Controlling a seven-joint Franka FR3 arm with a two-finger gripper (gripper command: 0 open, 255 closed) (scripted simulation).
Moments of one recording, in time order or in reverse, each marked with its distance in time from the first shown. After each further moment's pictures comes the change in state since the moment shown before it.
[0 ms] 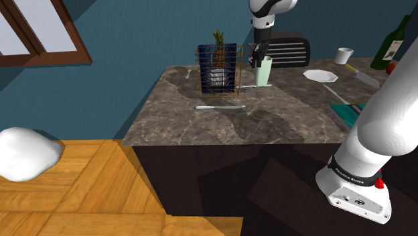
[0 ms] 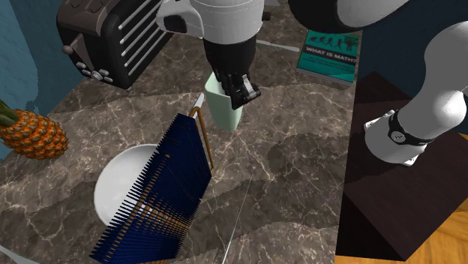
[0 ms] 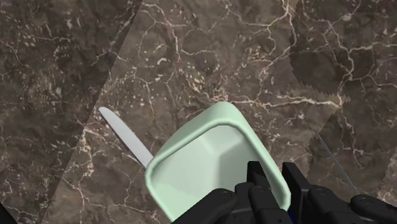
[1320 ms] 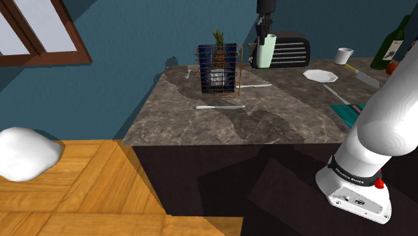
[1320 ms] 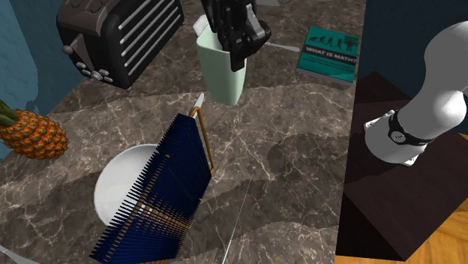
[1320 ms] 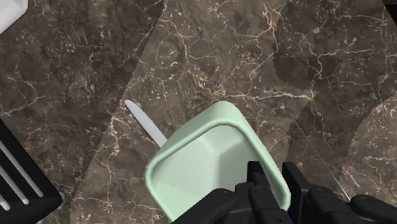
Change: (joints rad) arm 0.003 -0.020 0.005 0.246 -0.003 -0.266 -0.003
